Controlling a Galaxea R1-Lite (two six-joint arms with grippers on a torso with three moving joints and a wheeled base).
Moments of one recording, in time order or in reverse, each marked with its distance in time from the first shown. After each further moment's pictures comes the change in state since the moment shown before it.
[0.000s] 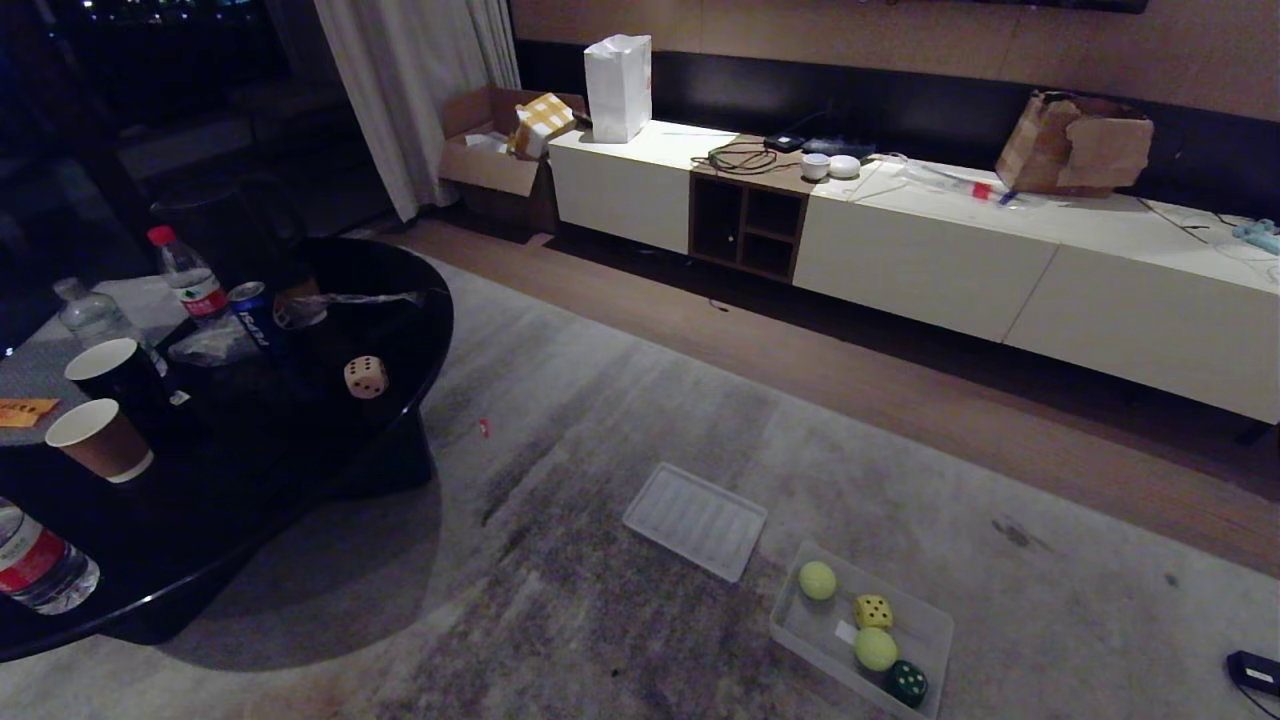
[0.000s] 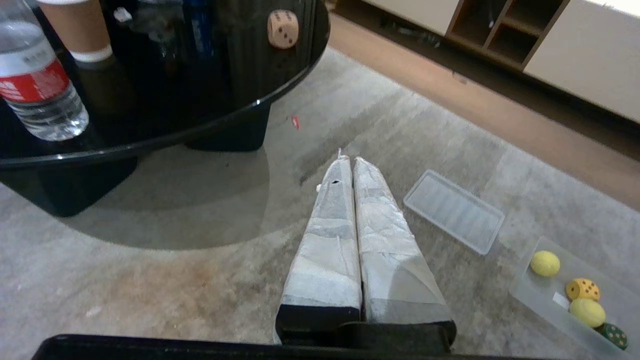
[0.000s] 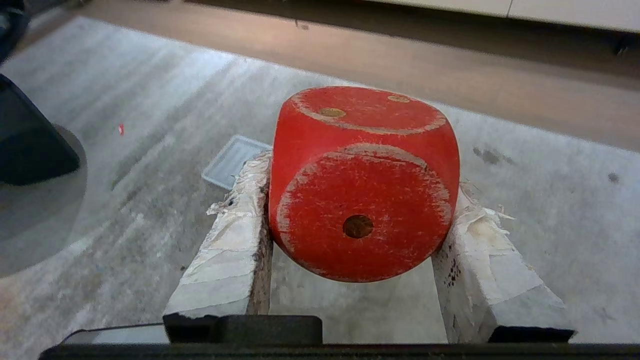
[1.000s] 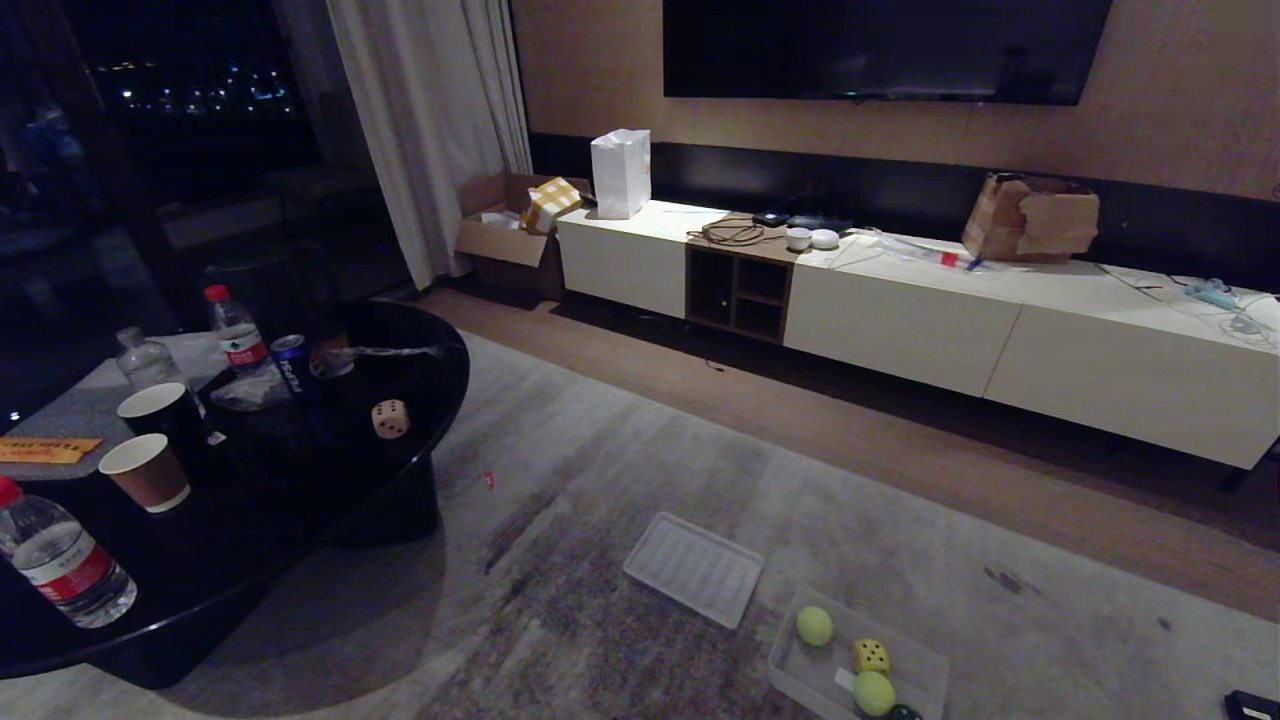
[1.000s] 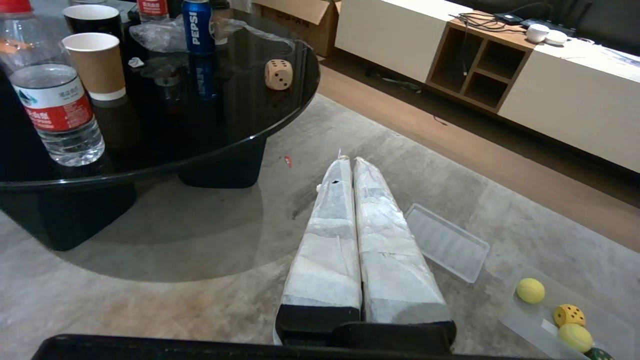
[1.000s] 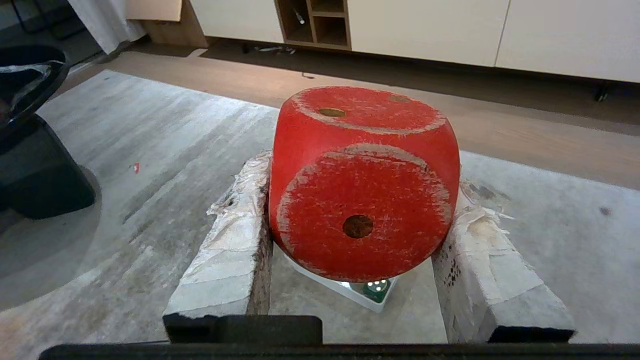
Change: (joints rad) left arm 0.000 0.000 0.000 0.000 0.000 0.003; right arm -0.001 0.000 0.000 0.000 0.000 0.000
